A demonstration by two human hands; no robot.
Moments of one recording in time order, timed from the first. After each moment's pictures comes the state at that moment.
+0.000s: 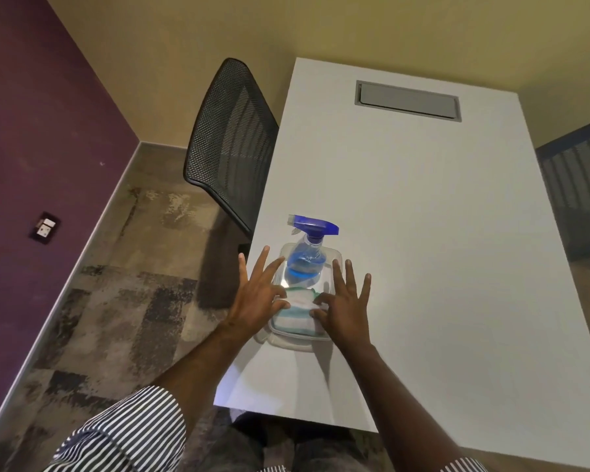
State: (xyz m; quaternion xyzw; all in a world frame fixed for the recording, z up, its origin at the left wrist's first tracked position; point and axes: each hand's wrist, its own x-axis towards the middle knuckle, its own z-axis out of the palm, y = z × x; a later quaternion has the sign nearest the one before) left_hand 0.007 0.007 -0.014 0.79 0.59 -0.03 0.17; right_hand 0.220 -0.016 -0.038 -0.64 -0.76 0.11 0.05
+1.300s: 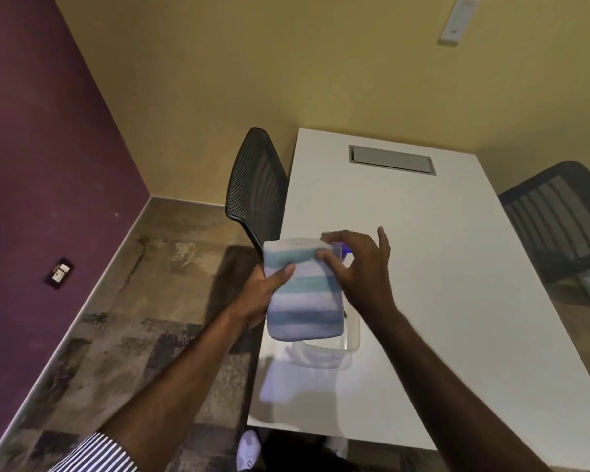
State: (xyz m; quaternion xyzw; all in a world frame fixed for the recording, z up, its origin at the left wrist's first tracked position) left_hand -0.052 -0.025 0.124 0.36 0.43 0.47 0.68; right_hand 0.133 -0.021 0.187 -0.59 -0.72 0.15 0.34
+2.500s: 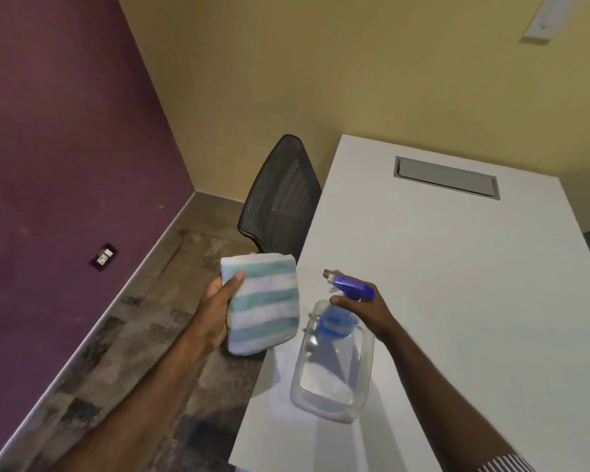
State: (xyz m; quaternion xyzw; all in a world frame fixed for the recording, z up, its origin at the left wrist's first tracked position) left_hand -0.089 0.016 0.097 0.22 0.56 0.55 0.58; right_hand 0.198 0.100 0.045 -0.44 -0.59 0.59 0.32
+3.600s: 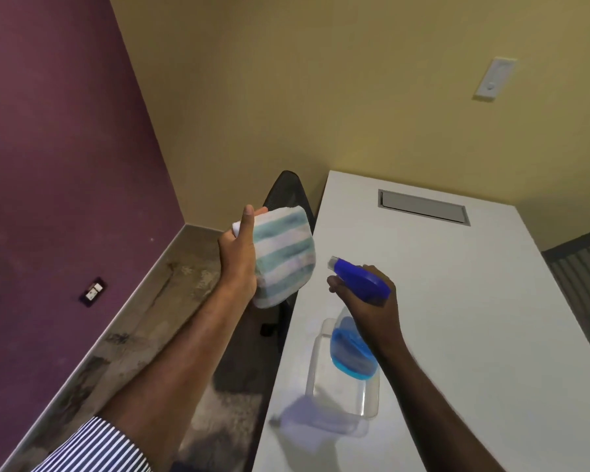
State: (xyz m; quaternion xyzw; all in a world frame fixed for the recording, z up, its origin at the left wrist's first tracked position) left_hand -0.088 0.067 0.220 0.23 0.55 0.66 0.46; right_hand 0.115 0.009 0.197 -0.50 -0.52 0.44 0.53
